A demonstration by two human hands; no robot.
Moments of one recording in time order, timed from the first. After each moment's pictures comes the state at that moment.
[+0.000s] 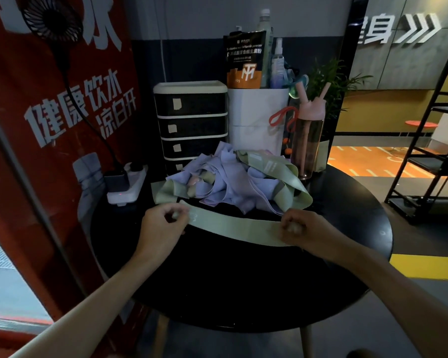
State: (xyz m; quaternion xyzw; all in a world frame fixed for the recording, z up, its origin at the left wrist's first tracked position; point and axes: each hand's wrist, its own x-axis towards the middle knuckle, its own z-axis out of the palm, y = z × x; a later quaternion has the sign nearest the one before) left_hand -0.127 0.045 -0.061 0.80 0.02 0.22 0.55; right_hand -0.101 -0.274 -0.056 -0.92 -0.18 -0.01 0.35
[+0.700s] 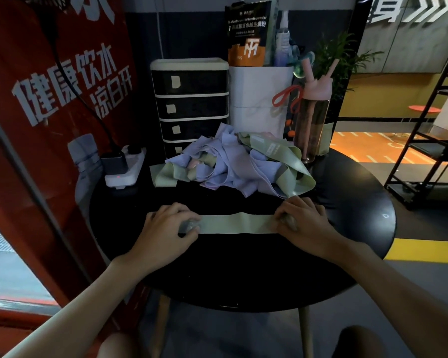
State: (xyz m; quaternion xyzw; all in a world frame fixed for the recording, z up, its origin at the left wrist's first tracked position) left_hand -0.134 0.065 -0.097 0.96 -0.12 0.11 0.21; right_hand -0.104 -0.259 -0.091 -0.96 -0.18 -0.11 0.20
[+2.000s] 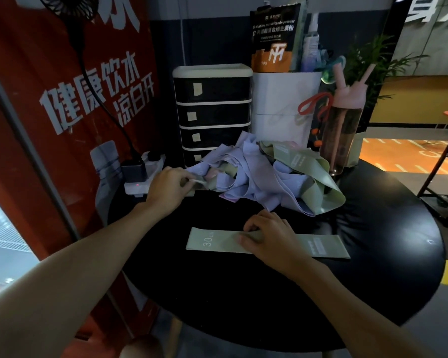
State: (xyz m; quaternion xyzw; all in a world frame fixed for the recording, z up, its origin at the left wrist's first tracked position) left_hand -0.011 0.117 -0.062 0.94 -0.09 0.25 0.20; right_hand -0.081 -0.157 -0.098 -0.92 -0.23 -0.11 0.29
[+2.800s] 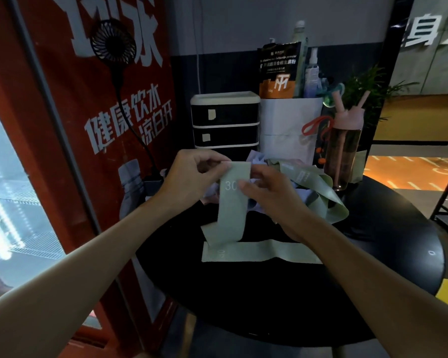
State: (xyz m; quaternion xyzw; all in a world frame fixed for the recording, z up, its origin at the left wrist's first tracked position) left_hand -0.122 0.056 0.053 0.82 -0.21 0.28 0.45; right_hand -0.103 -0.128 0.023 -0.76 -0.24 -0.06 0.60
